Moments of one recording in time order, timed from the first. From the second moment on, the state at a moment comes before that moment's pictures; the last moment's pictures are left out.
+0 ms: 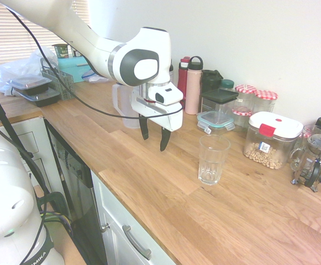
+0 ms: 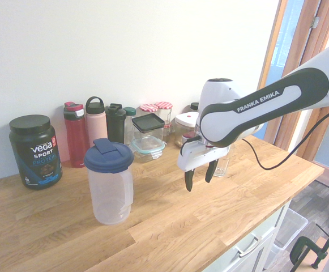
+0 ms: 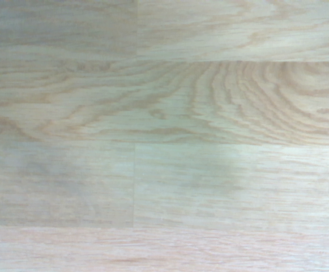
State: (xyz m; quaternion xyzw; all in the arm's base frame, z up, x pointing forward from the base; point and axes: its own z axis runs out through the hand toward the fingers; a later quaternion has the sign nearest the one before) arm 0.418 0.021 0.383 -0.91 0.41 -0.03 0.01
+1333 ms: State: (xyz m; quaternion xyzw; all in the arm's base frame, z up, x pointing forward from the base) arm 0.400 0.267 0.454 -0.90 0.34 -0.24 0.08
